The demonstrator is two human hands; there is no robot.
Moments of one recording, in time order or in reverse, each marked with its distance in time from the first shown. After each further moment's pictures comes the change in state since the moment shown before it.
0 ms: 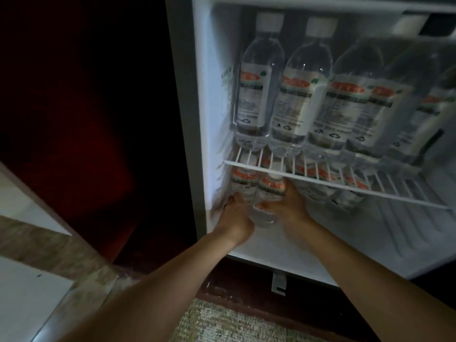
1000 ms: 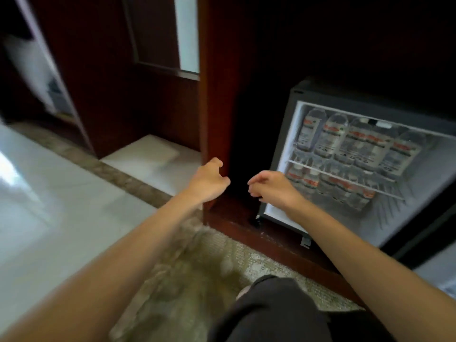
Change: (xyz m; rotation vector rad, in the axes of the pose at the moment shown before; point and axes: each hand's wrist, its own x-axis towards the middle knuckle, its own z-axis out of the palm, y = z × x) left_hand -0.305 -0.043 -0.199 -0.160 0.336 -0.153; right_hand -0.305 -0.237 0.029 -0.255 -0.503 -0.157
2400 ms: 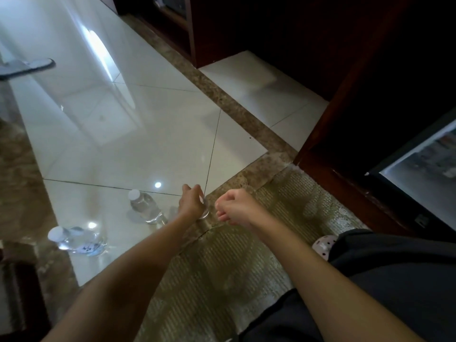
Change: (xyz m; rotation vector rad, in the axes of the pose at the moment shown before) left_hand -0.118 -0.369 0.015 0.106 0.162 -0.634; right_hand -0.083 -0.029 0.312 -0.049 -0.633 0.238
